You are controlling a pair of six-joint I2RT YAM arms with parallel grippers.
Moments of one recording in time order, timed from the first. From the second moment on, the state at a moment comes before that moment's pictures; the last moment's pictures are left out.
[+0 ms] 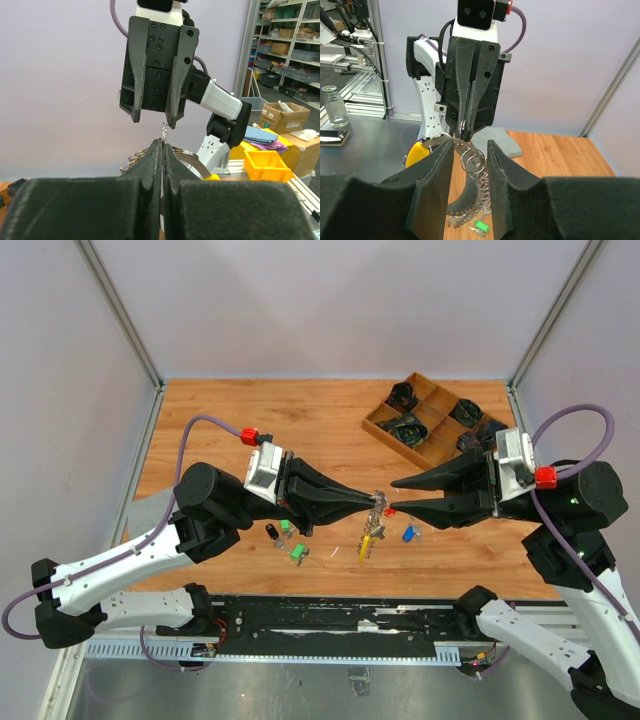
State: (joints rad) left arm -1.11 1.02 1.07 0.46 0.47 -0.26; right arm 0.62 0.75 1.26 -0.11 -0.91 0.13
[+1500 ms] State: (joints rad) left arm -1.11 1.03 1.07 0.46 0.44 -0.24; right arm 0.69 0.80 1.24 -0.12 -0.90 0.15
